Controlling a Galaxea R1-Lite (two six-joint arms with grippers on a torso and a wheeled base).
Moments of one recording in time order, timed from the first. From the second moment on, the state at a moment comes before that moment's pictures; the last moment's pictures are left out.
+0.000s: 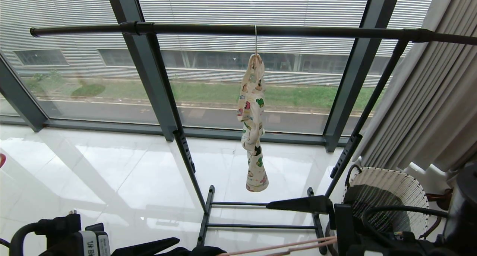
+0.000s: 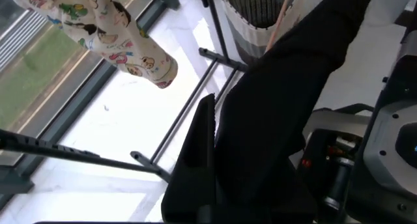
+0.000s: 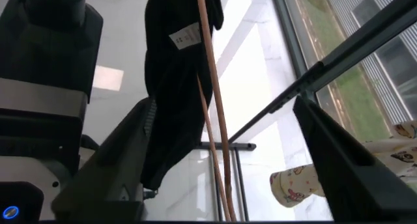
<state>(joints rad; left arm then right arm) -0.88 1.03 -0.37 -0.26 -0.01 0.43 1.20 1.43 -0.63 -0.55 0.16 -0.52</state>
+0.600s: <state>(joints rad) -0.60 1.11 -0.54 -0.26 0.00 0.17 1.19 1.46 -0.59 -0.55 0.16 -0.41</state>
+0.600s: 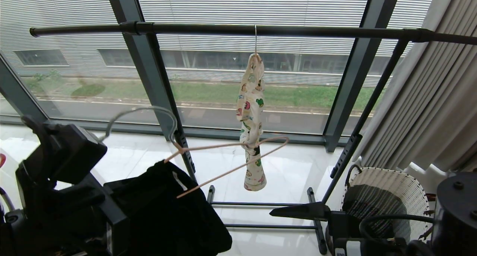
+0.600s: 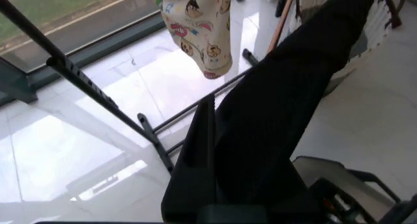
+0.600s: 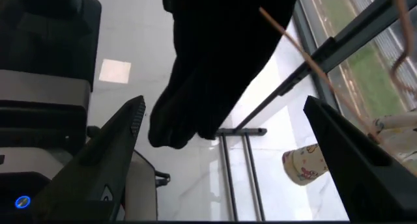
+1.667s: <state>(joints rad) -0.71 1.11 -0.64 -0.26 0.00 0.10 1.19 1.88 -0.82 -0.81 -0.39 0.07</state>
